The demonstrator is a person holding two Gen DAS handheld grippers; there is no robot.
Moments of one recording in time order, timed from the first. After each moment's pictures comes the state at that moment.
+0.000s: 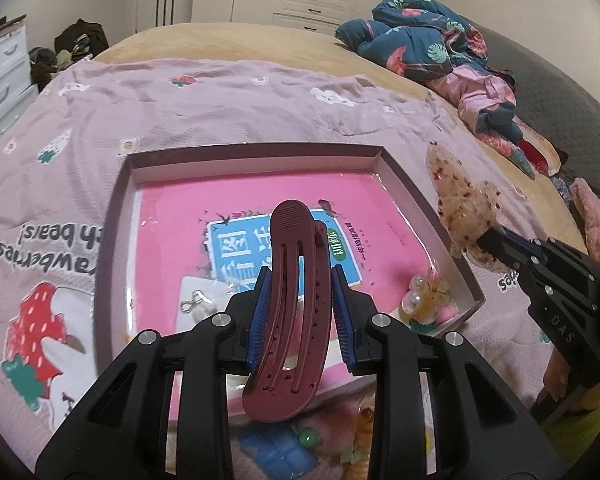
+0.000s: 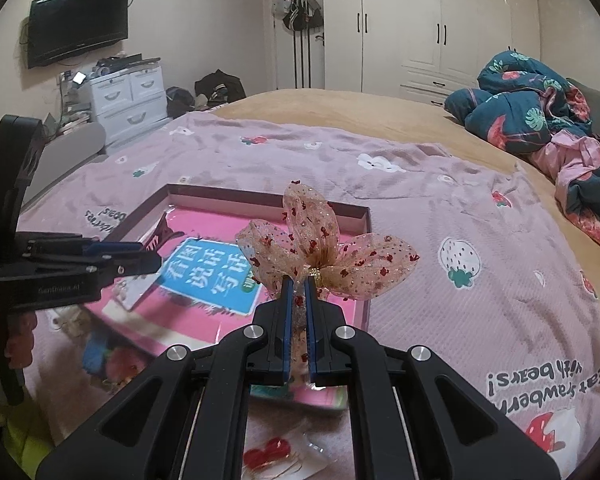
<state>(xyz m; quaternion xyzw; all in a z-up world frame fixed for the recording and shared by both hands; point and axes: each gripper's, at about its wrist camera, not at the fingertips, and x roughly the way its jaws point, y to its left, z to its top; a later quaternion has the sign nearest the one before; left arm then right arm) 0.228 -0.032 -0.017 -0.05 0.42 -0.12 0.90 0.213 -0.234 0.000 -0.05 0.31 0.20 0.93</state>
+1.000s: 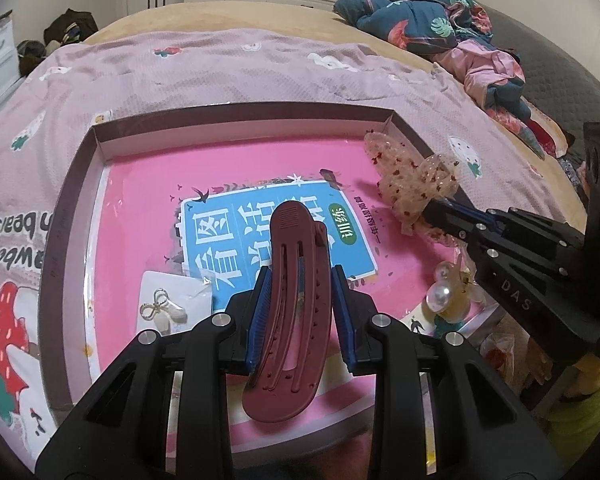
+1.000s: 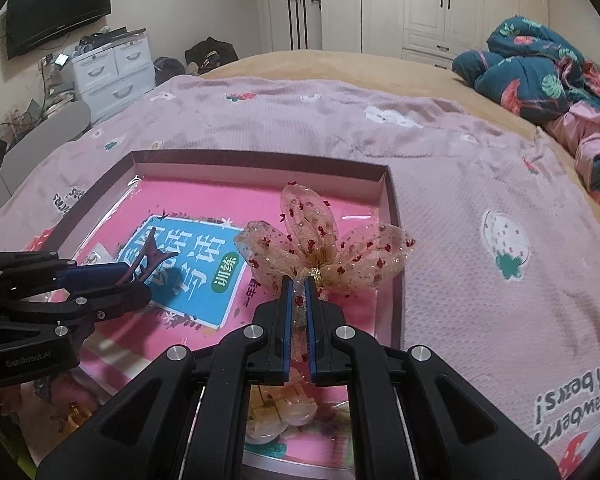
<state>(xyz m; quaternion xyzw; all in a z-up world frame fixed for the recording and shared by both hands) 0.250 -0.043 -0.054 -0.04 0.45 -0.12 0.88 0.274 -0.213 -0.051 -0.05 0.38 0.20 0.90</state>
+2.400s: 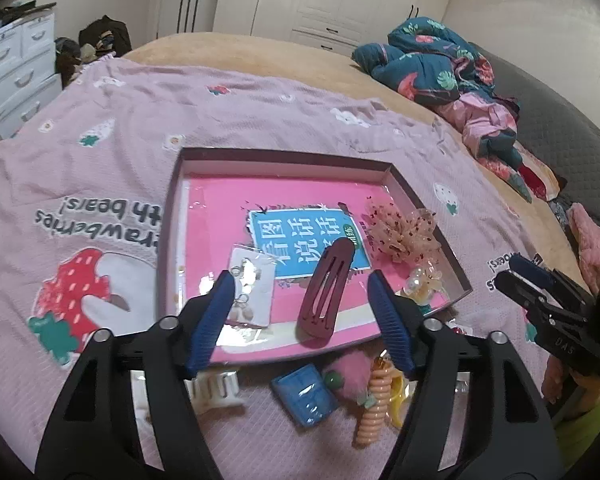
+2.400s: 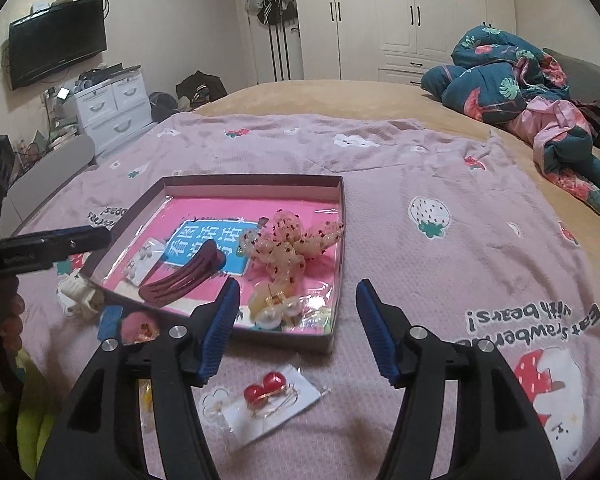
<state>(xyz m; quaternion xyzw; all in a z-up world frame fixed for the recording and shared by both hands) 0.176 0.008 0.007 -0.08 0.39 -0.09 0.91 0.167 -0.268 0.004 -0.01 0.34 0.17 0.93</state>
